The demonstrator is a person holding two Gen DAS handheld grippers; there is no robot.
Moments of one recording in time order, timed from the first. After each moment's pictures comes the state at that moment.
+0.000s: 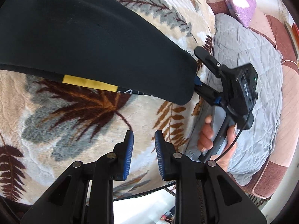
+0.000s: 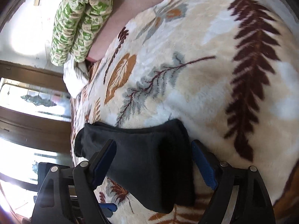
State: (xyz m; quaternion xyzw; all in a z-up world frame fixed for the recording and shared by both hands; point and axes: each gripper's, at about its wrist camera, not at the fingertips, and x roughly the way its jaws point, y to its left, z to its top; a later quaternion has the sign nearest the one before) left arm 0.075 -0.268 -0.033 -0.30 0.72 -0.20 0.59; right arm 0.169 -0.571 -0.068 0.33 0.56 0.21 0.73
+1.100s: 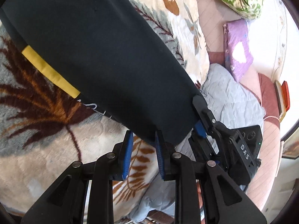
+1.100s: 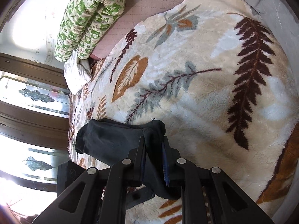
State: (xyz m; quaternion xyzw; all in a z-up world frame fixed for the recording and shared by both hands) left arm 0.067 -0.292 -0.065 -0.50 0.60 -0.11 0.61; right arm 0.157 -0.562 -0.023 0.30 0.56 0.19 0.75
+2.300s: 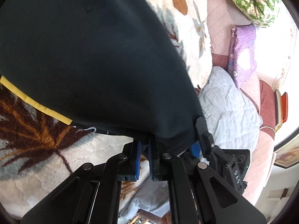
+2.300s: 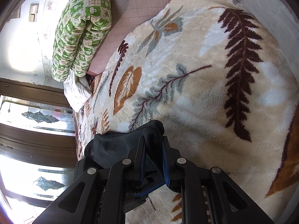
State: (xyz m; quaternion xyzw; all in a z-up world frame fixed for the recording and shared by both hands) left arm 0.125 -0.309 -0.067 -0.52 0.62 -0.12 0.57; right arm 0.145 -0.574 -0.028 0.38 0.53 0.15 0.74
